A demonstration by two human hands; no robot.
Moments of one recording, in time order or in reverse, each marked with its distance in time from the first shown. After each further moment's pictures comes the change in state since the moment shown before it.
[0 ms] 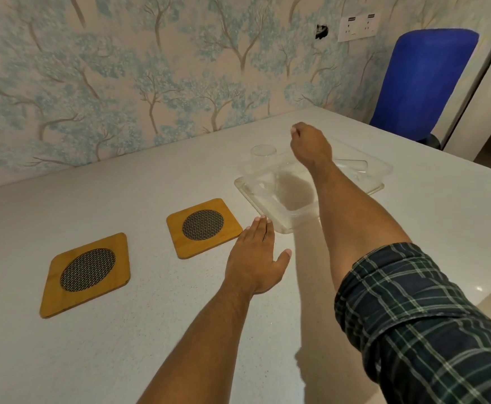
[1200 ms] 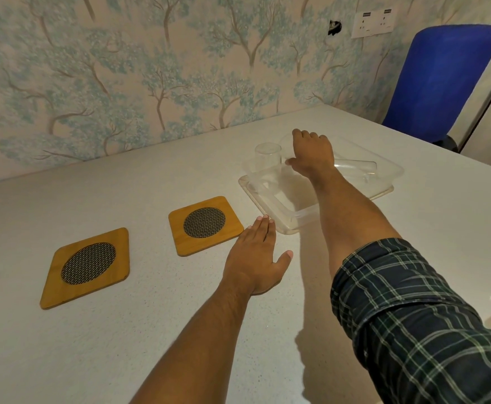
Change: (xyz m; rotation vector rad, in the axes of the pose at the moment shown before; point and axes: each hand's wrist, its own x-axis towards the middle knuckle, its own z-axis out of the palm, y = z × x) left_hand 0.000 0.002 -0.004 0.013 -0.038 -0.028; right_hand 0.003 0.016 0.027 -0.543 -0.024 -0.301
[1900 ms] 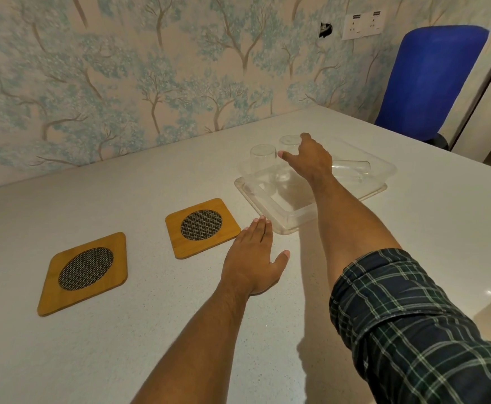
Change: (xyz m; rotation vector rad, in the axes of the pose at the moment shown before) left_hand -0.001 -0.001 0.000 -0.015 0.012 0.007; right_hand -0.009 0.007 0.007 0.490 -0.029 0.307
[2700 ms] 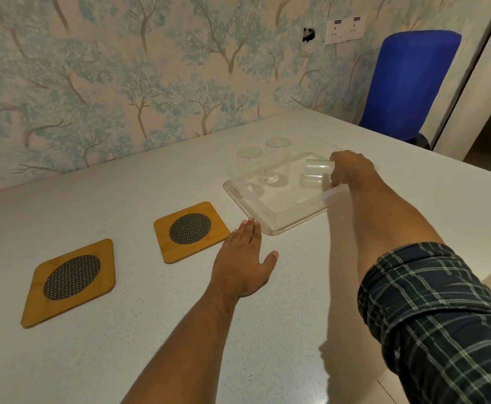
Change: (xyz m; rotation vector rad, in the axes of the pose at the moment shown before) left_hand -0.002 -0.001 0.001 -0.028 0.049 0.032; right_hand -0.010 0.092 -0.070 -0.436 -0.313 0.135
